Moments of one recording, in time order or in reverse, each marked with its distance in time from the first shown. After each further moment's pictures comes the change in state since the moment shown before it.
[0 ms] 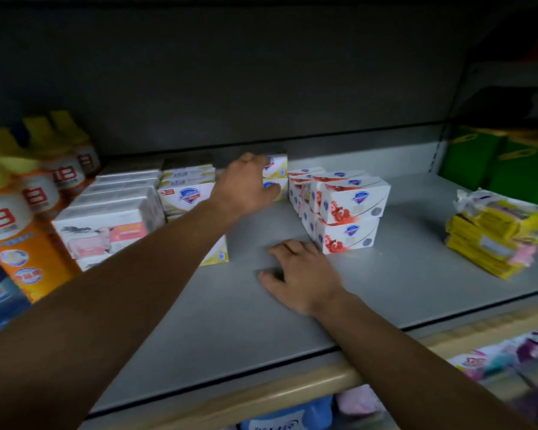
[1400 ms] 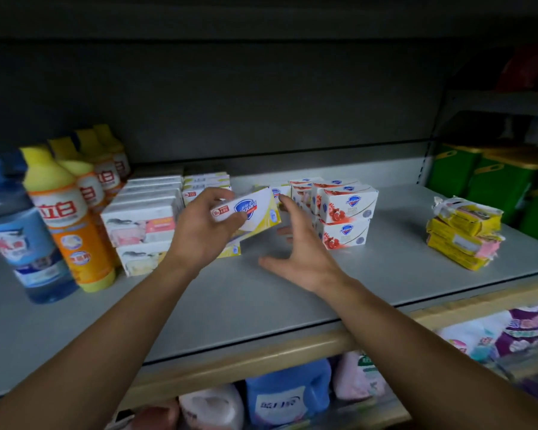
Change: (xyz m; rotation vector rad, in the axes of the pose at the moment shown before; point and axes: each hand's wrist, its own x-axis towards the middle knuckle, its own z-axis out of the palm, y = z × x) left_hand -0.133 -0.012 -0.056 -0.740 0.217 -0.311; right_hand -0.022 -0.027 -0.036 0.589 0.236 -0.084
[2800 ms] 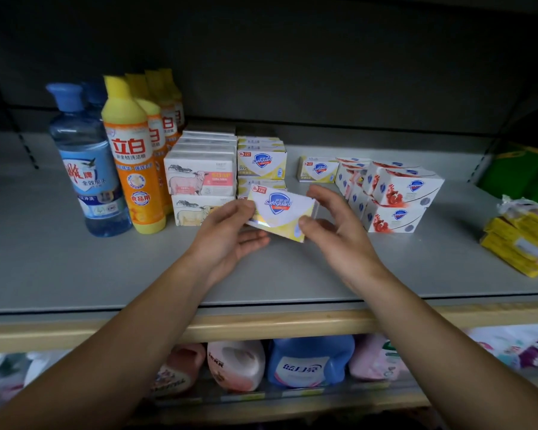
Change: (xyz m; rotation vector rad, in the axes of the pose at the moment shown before) left_hand -0.046 -0.060 -0.033 -0.832 -0.136 -0.446; right_hand -0.025 -0.048 0.030 0.462 0.006 0.092
